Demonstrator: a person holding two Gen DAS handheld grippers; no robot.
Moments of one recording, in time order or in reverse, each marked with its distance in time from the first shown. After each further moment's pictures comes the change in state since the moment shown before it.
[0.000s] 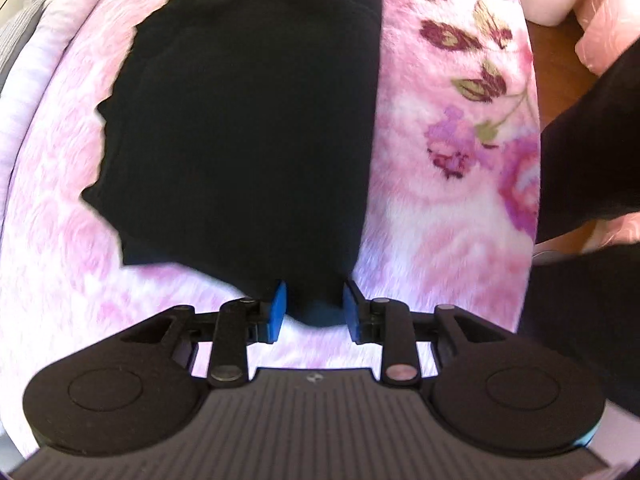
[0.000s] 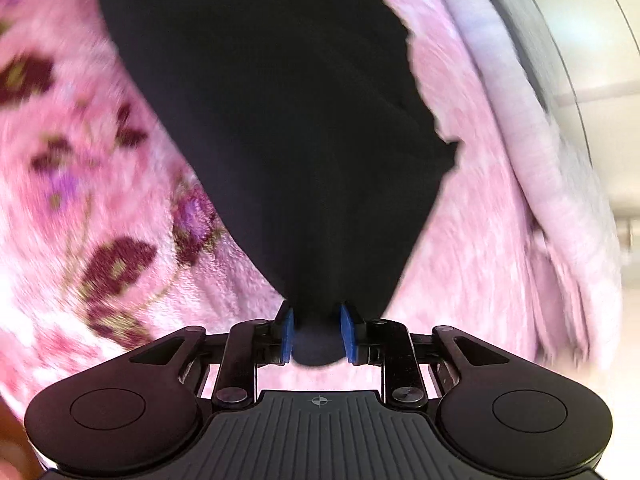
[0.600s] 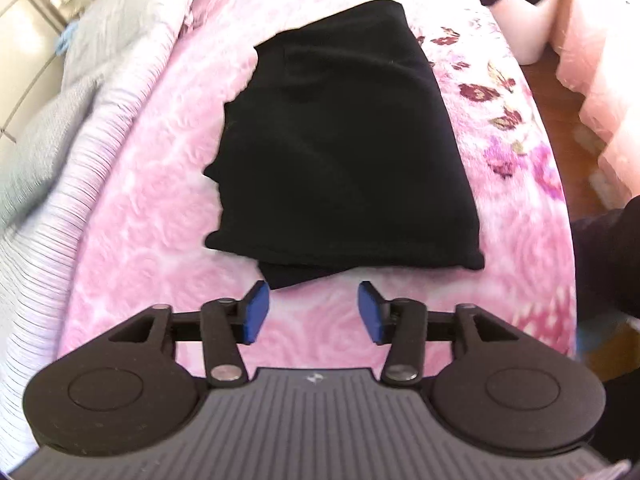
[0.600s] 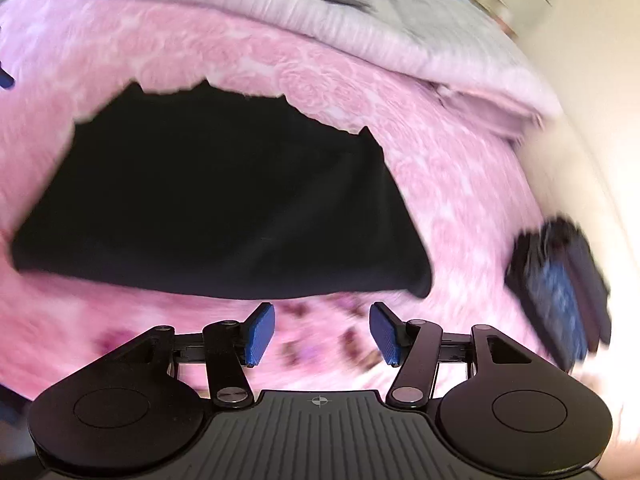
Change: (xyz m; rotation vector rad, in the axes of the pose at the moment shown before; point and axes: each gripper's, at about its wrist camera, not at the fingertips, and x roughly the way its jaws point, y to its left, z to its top) left arm -0.078 0.112 -0.071 0.152 -0.302 0.060; right arm -0.194 0.046 0.184 0.877 0.135 -0.042
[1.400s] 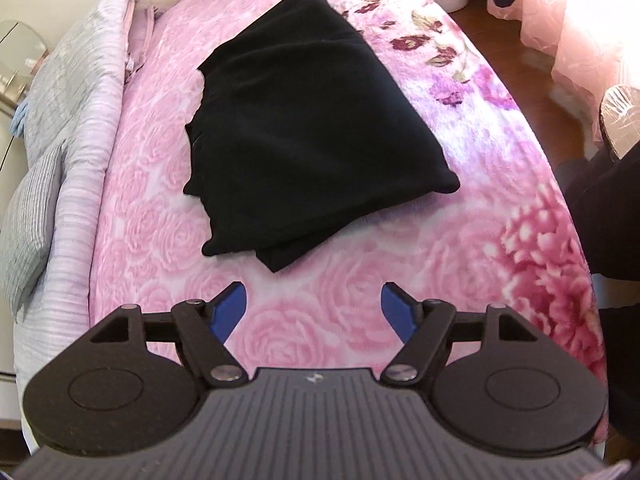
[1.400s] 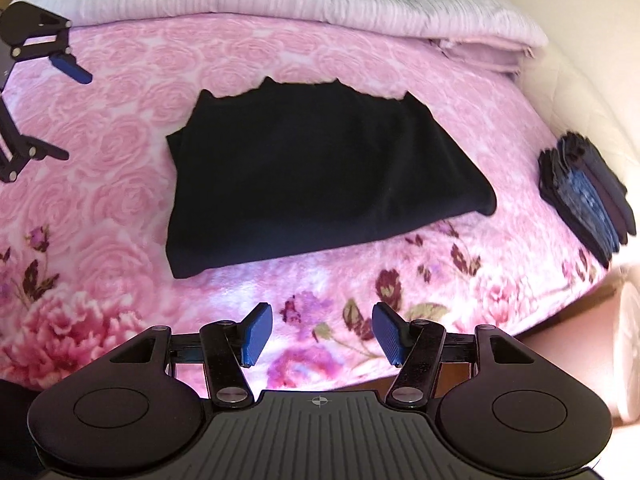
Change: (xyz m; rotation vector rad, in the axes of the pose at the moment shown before) left arm -0.010 -0.012 -0.025 0.287 -0.006 -0.034; right arm -0.063 0.115 -0.010 0.241 0.105 0.058
